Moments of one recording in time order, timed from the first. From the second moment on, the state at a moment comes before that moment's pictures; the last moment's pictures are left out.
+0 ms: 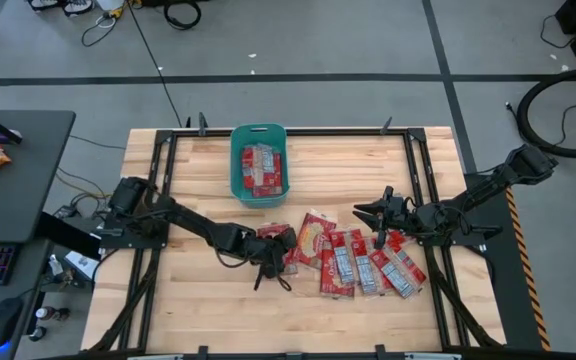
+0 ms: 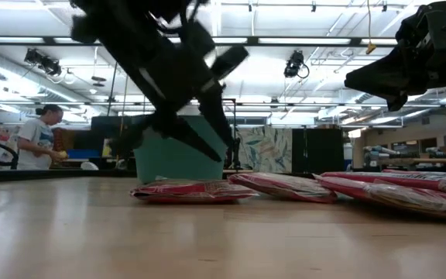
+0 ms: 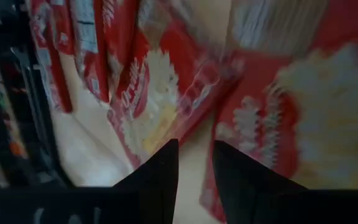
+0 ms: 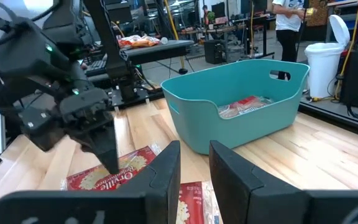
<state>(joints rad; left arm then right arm) -0.28 1.87 1.04 -0.01 -0.43 1.19 0.40 0.83 0.01 0.80 0.70 0.18</state>
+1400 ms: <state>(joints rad) -0.25 1.82 1.04 0.11 -0.34 1.36 0.40 0.83 0.01 0.80 0.70 0.18</state>
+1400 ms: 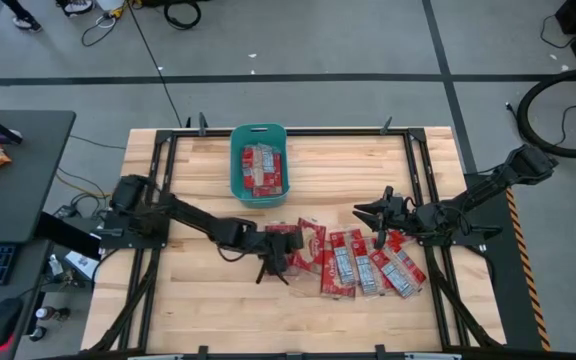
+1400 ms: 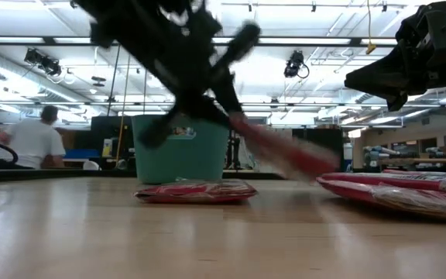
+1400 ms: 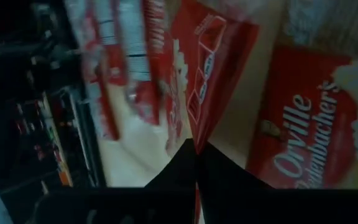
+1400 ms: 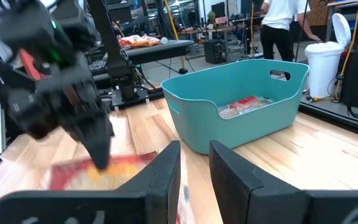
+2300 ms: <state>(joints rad) -0.12 1.16 1.04 -0.26 -0.54 1.17 0.40 0.83 0.01 0.82 0.70 0.18</state>
